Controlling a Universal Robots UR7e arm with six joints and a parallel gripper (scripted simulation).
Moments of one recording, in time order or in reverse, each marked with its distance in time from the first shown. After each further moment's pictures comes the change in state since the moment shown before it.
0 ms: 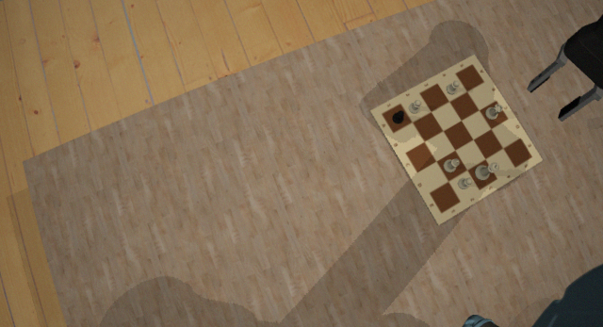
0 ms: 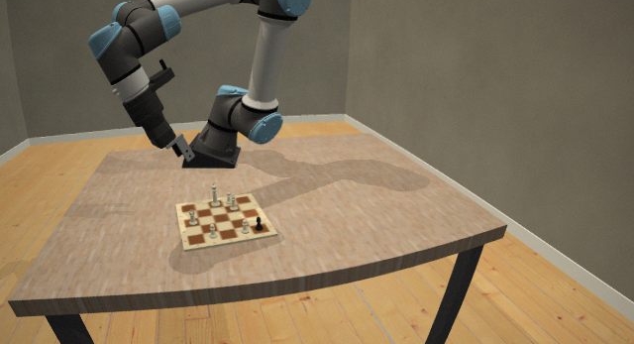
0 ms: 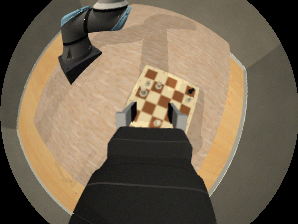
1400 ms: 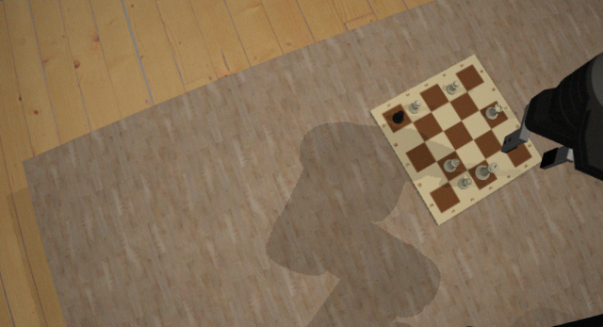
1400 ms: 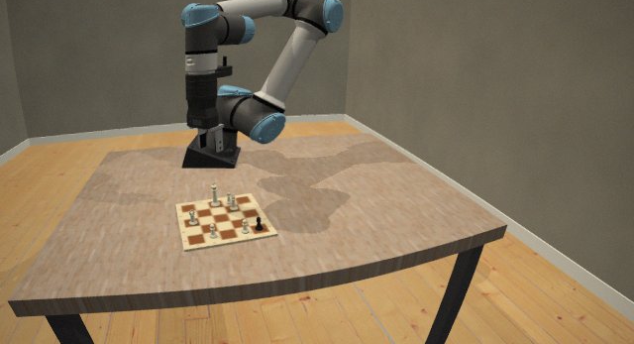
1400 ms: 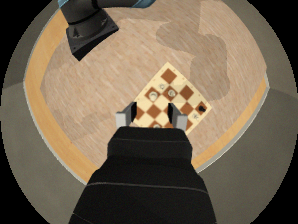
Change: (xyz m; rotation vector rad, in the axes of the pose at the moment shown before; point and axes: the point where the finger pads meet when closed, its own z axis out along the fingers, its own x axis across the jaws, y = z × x) arm -0.017 -0.077 0.038 -0.424 -0.158 -0.301
